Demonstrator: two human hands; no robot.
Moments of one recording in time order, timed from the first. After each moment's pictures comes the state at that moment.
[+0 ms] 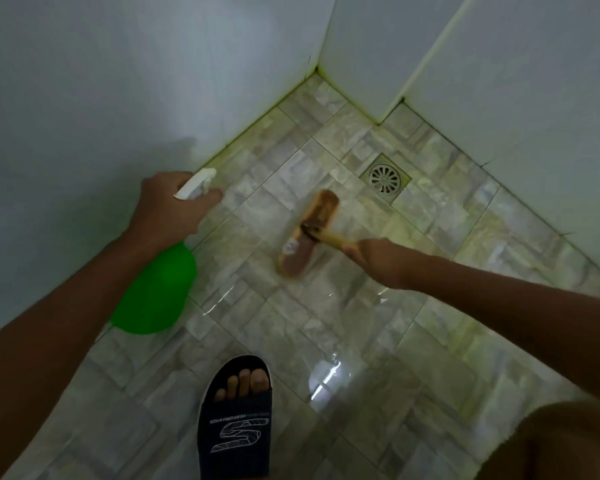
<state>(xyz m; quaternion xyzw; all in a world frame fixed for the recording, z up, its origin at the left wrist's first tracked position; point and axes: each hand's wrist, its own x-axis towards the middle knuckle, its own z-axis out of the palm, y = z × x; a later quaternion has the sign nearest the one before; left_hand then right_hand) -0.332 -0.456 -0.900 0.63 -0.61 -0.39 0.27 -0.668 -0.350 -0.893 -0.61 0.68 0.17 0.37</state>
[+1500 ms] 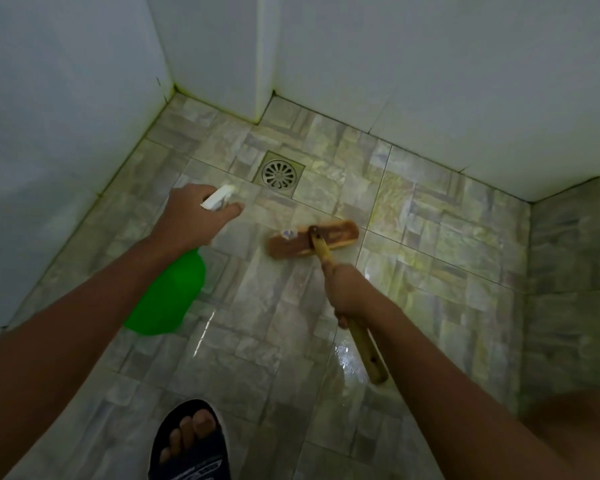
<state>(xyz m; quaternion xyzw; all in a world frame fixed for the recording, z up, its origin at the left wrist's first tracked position) -0.526 -0.463 -0.902 0.48 -0.75 -0.42 0.17 -0.699 -0.260 -0.862 -0.24 0.84 -0.07 0.47</state>
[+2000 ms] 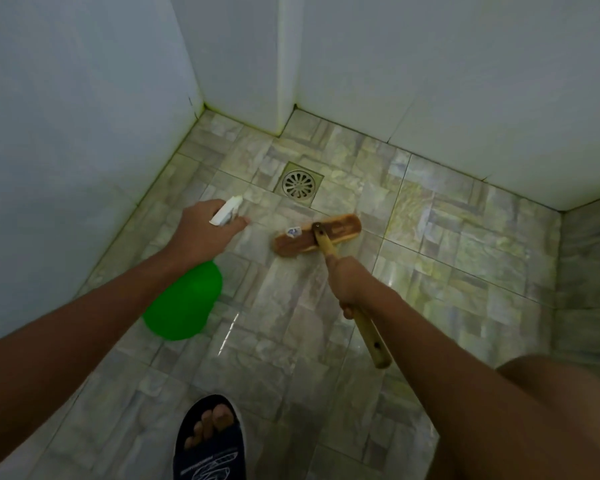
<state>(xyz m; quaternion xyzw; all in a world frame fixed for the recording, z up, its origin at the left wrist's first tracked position) -0.507 -0.460 -0.895 0.52 -0.73 -0.43 0.14 -0.708 -0.288 -0.869 -0.20 0.82 -0.11 0.53</state>
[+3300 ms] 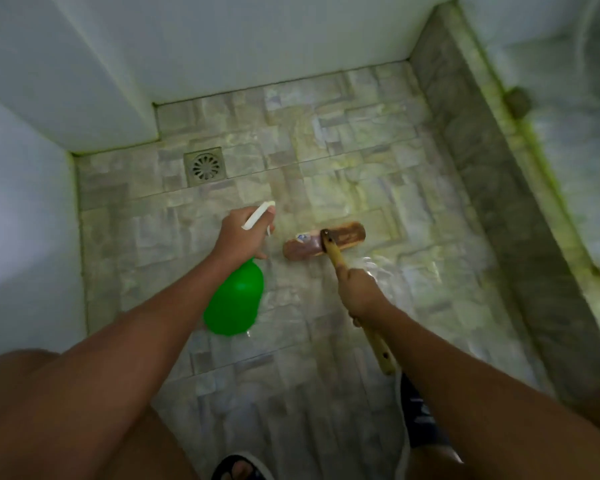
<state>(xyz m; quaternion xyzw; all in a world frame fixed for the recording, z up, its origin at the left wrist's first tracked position) -0.566 -0.361 -0.869 0.33 -0.75 -0.57 -0.04 -0.585 -0.127 -0.863 0.05 0.87 -0.25 0.41</state>
